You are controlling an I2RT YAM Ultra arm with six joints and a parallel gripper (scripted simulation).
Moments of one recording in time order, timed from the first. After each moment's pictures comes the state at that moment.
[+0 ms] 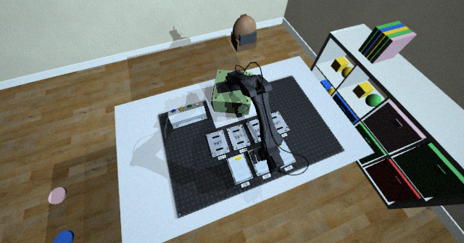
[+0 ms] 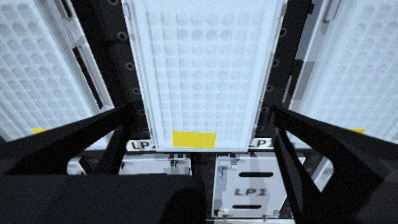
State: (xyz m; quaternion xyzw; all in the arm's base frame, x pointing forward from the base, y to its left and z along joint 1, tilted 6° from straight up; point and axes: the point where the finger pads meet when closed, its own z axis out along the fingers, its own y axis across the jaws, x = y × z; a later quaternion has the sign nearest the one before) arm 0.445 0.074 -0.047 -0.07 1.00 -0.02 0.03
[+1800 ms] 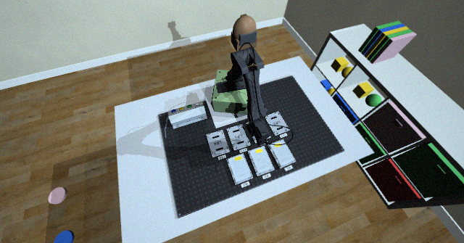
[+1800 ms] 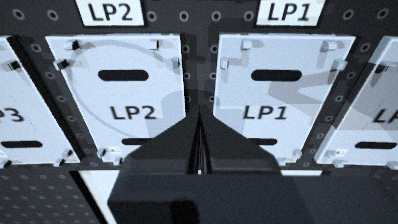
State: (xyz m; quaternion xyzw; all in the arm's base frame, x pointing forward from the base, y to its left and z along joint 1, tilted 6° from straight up) arm 0.309 0.049 -0.054 -0.08 1.00 -0.02 0.04
